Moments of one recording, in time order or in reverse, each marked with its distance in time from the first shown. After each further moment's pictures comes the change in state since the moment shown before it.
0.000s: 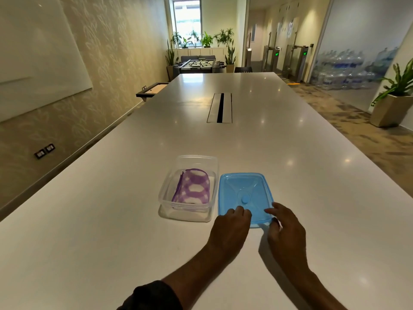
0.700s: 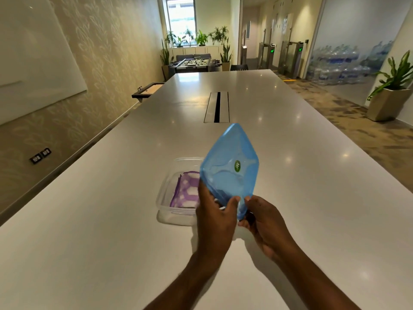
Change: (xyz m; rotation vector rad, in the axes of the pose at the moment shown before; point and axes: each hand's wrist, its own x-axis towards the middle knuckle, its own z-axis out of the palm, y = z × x) left_hand 0.004 -0.002 -0.075 -1.105 0.522 -0.585; right_hand 0.029 -0.053 0.022 0.934 -0.394 0.575
